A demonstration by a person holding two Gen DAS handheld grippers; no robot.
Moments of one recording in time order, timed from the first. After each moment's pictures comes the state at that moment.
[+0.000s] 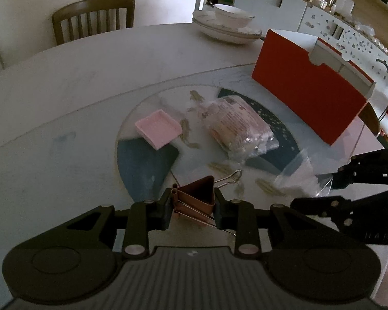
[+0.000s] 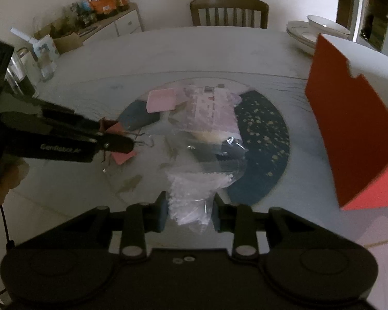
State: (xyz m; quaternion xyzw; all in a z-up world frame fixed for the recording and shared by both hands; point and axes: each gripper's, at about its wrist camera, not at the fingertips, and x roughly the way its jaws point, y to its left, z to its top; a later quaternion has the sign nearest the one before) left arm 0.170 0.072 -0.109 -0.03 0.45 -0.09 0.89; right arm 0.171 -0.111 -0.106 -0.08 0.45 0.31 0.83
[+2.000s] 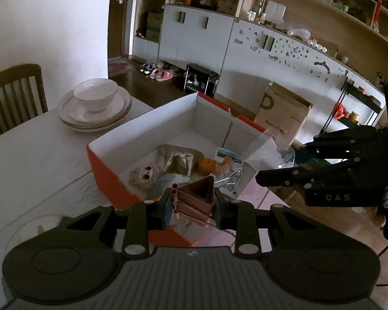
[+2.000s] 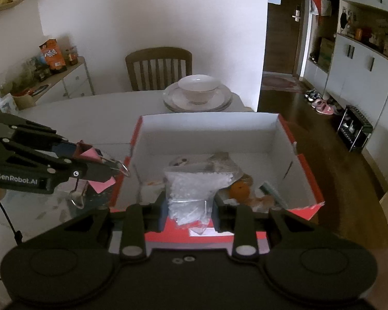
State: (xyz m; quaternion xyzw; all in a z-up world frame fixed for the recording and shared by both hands) left arm 0.264 -0.166 0.008 0.01 0.38 -0.22 0.90; right arm 0.250 -0.339 0.005 -0.06 0.37 0.24 0.89
